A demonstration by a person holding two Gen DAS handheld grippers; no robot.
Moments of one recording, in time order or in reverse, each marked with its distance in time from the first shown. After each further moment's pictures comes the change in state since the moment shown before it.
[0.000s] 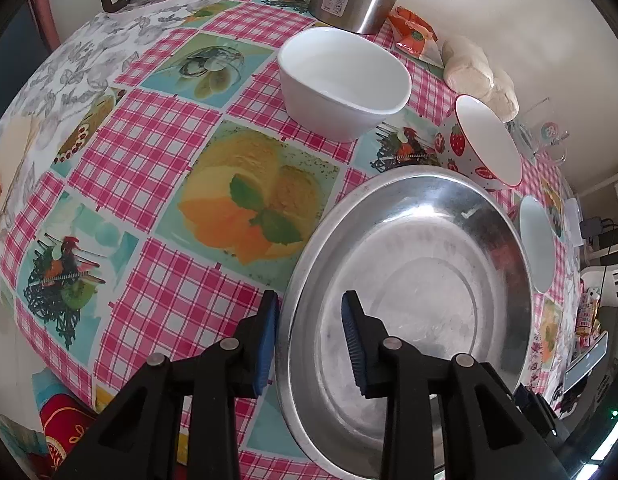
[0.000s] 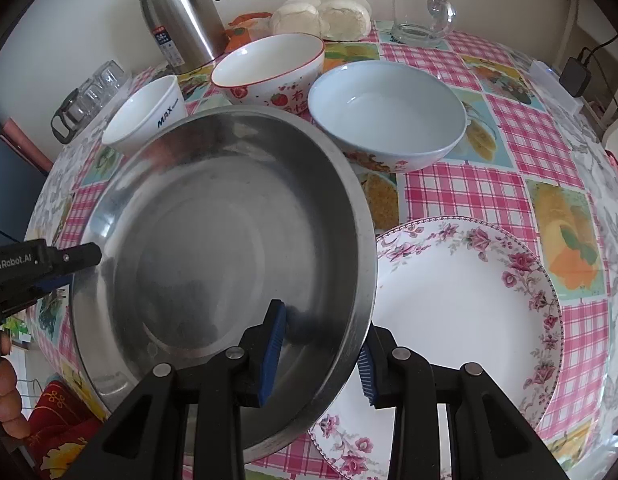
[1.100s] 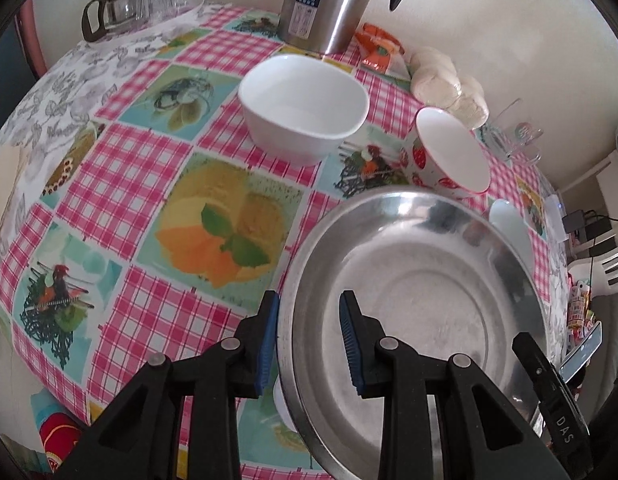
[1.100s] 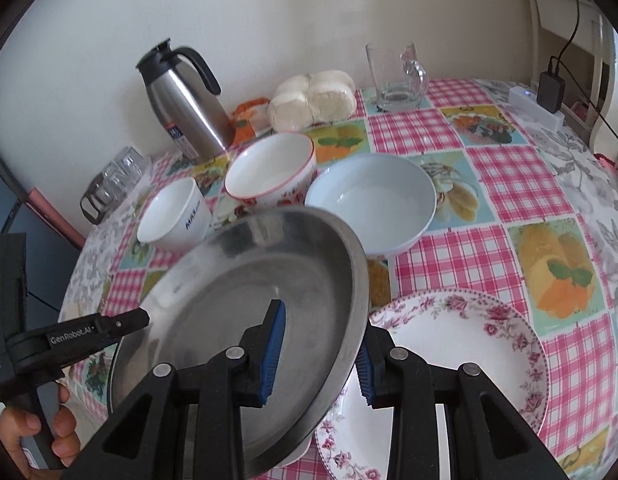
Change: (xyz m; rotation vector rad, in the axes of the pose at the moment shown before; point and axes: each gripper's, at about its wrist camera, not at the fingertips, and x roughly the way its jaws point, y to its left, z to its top) left arm -0.013 -0.015 0.003 0.066 -0.059 -0.038; right arm -0.043 -0.023 0.018 0.117 -0.220 0.107
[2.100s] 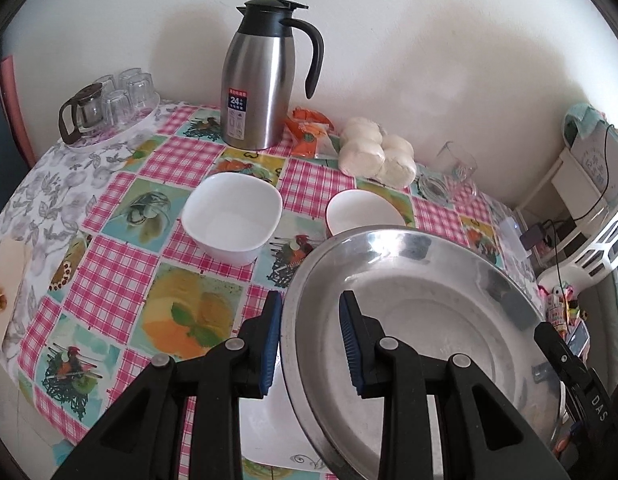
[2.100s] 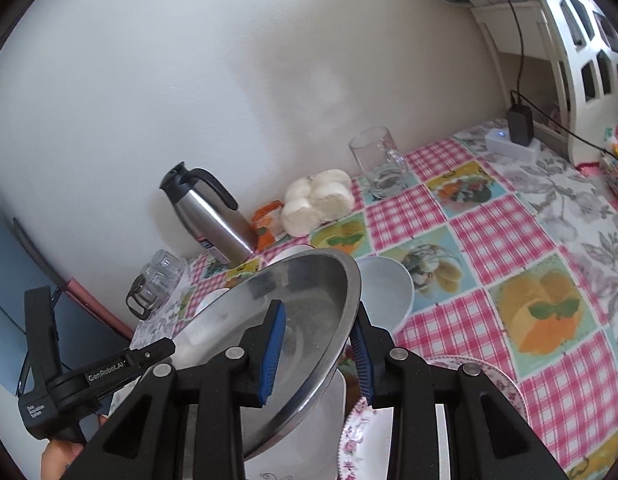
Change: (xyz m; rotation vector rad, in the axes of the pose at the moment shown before) left arm -0.070 -0.062 0.018 0.158 -0.261 -0.048; right arm -0.076 -0.041 0.031 0.185 -0.281 0.151
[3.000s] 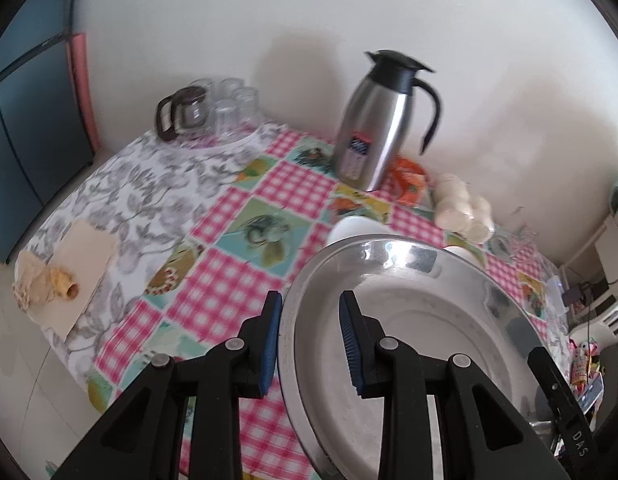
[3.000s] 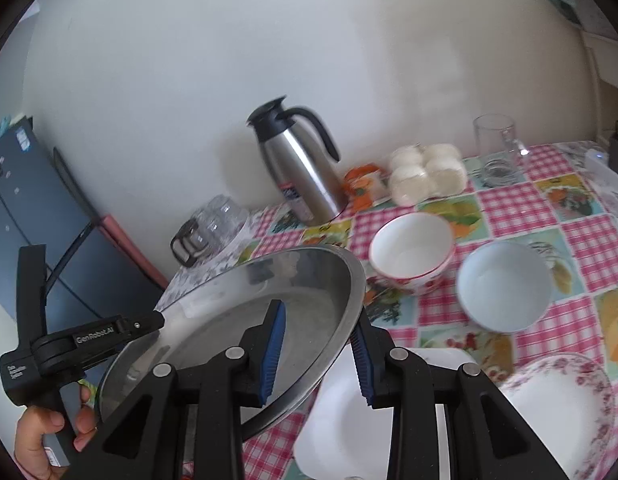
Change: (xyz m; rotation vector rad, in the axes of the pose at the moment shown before) left arm -0.056 0.104 0.016 -0.154 -0.094 0.155; right arm 0.037 0.115 -0.031 -0.194 0.057 0.140
